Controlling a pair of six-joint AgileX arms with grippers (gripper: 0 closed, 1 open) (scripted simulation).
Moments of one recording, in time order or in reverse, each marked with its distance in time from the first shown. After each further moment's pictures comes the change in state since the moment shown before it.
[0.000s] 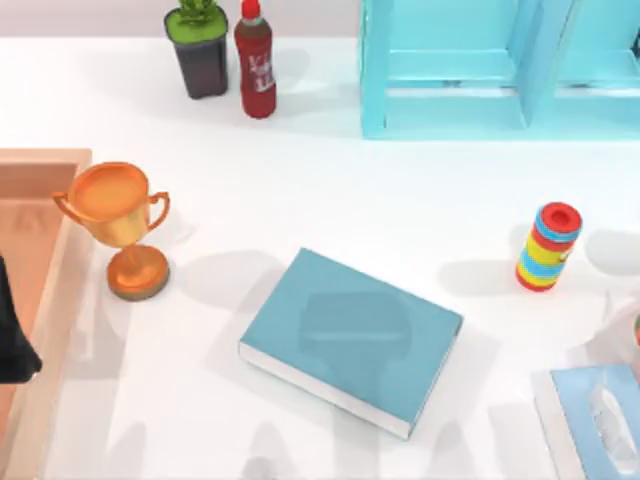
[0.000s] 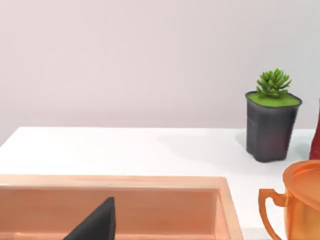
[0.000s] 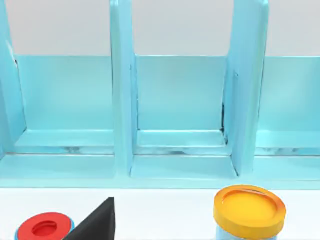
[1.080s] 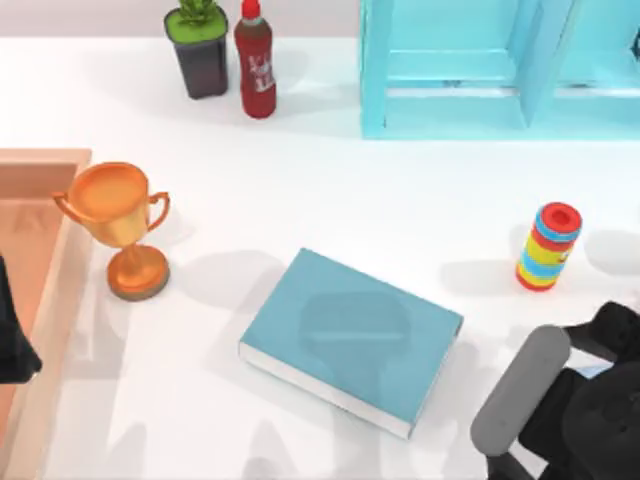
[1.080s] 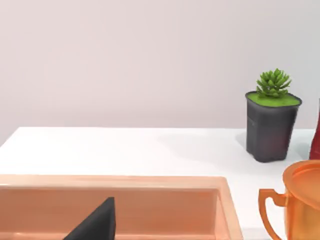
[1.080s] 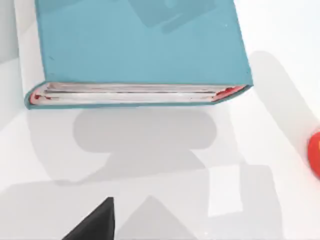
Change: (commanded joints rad) left arm 0.000 0.000 0.000 0.000 0.000 0.000; right arm 1.030 0.967 0.380 -0.248 0.504 -0.237
